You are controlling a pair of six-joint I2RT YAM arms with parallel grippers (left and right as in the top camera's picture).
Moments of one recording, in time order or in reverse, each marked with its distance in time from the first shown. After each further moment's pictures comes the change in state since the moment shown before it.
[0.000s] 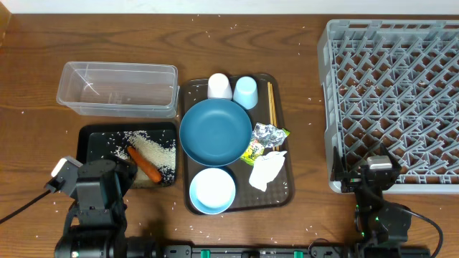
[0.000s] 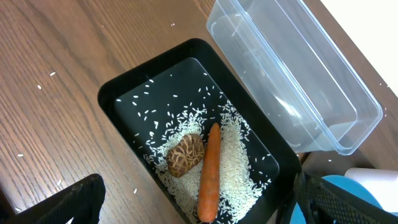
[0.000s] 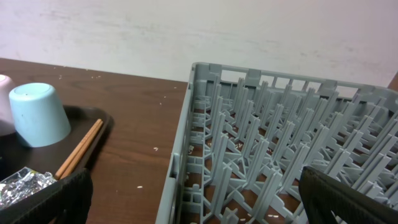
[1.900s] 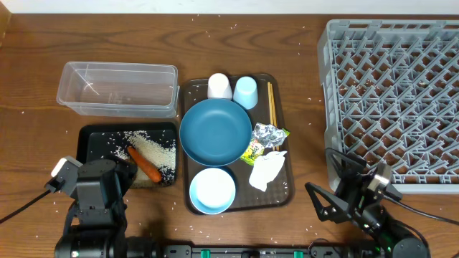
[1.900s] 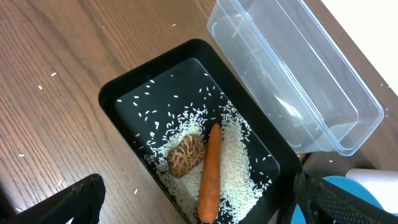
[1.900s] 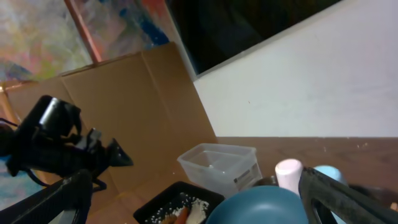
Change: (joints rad) left arm 0.000 0.002 0.000 0.000 -0.003 0.000; right arm 0.000 0.012 0.051 0.513 -0.773 0.916
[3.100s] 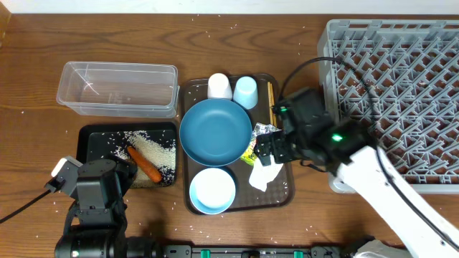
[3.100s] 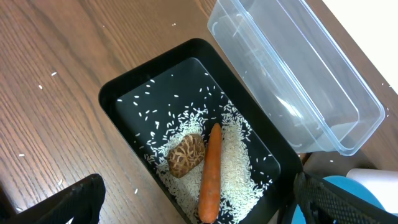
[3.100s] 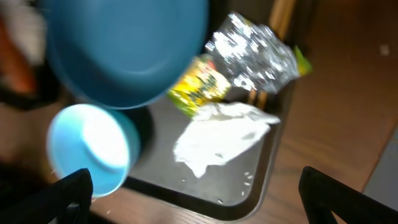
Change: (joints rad) left arm 0.000 0.001 -0.002 0.000 0.000 0.000; right arm 0.611 1.382 1.121 -1.417 0.728 -0.390
